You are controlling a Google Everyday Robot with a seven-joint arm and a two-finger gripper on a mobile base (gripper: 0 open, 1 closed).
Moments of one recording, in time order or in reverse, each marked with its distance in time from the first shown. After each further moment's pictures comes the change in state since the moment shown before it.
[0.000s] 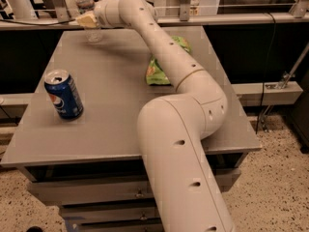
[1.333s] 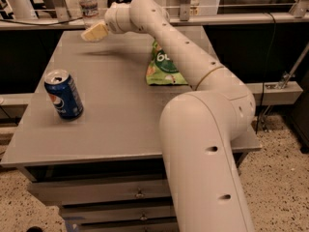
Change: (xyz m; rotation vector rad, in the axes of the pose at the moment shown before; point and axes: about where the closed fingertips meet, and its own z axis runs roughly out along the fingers) arm 0.025 0.004 -0.038 -0.008 0.066 -0.028
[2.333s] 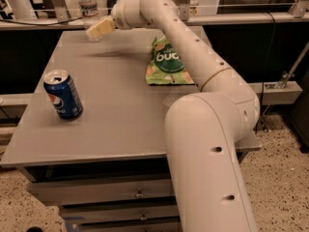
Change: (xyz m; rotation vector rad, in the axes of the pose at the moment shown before) arm -0.006 -0.010 -0.027 -0.050 -0.008 0.028
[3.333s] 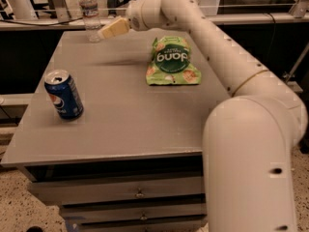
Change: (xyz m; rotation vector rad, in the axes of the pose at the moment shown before) arm 0.002 0.008 -0.075 -0.023 -0.006 0.035
